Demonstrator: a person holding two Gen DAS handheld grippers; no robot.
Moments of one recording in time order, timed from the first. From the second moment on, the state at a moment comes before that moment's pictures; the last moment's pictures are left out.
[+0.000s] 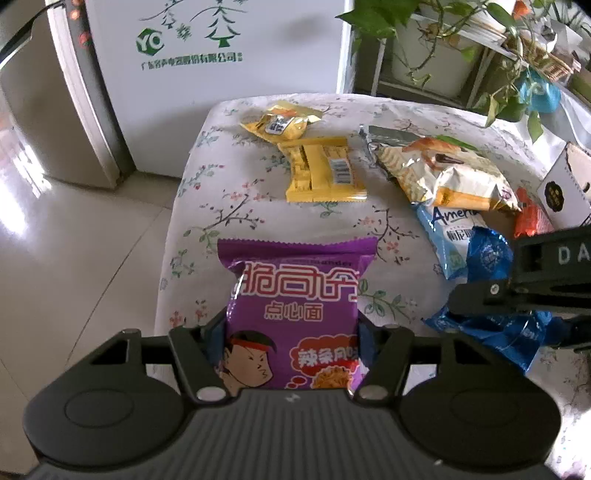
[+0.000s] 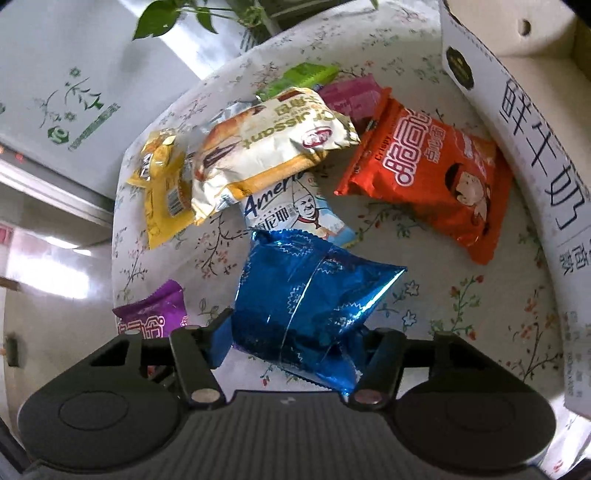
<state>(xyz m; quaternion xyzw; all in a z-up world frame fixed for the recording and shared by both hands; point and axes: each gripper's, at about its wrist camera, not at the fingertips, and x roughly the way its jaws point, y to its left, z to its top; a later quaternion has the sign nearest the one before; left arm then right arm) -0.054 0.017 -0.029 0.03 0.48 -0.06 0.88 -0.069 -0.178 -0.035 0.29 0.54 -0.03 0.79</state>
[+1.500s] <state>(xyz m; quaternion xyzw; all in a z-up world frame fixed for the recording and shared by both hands) -0.111 -0.102 0.068 0.00 0.42 -0.17 0.89 -0.156 -0.311 0.068 0.30 0.37 -0.06 0.88</state>
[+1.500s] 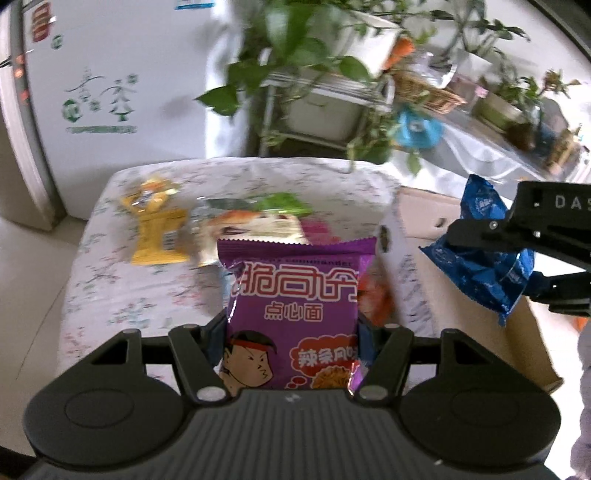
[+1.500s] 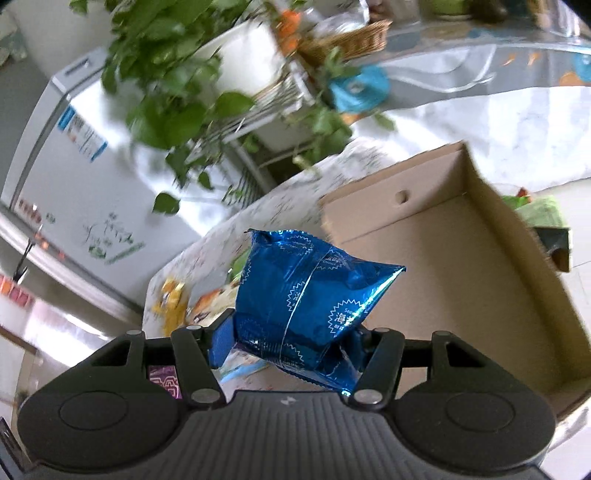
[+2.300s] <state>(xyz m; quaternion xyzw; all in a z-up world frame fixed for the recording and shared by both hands) -0.113 -0.219 0.063 -0.01 0.44 -0.26 0.86 -0.197 -0.380 0.067 0.35 0.33 -0.16 0.86</state>
